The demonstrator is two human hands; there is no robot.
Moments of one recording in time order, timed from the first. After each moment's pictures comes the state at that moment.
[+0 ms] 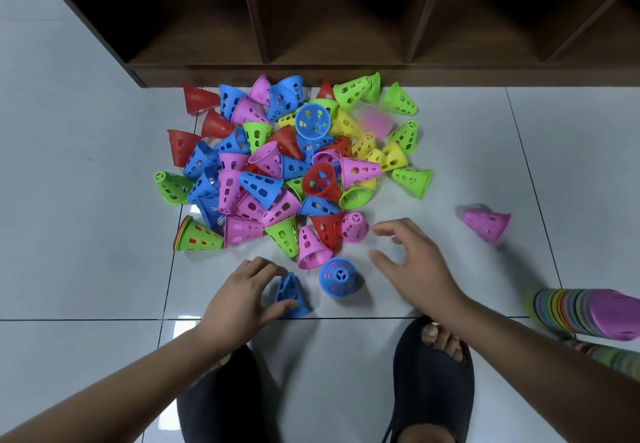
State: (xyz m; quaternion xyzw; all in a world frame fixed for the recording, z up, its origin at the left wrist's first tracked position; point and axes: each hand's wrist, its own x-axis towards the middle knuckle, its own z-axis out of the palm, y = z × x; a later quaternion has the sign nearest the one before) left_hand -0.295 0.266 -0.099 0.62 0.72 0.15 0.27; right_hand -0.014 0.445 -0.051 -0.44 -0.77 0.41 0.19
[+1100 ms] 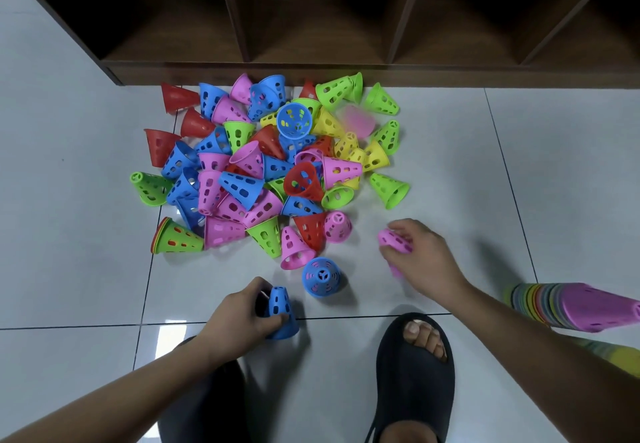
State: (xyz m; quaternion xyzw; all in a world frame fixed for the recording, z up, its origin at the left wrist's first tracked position) left_hand -0.263 0.264 -0.100 0.43 0.77 0.13 0.46; right_hand 0.022 0.476 -0.064 -0.58 -0.71 0.39 0.07
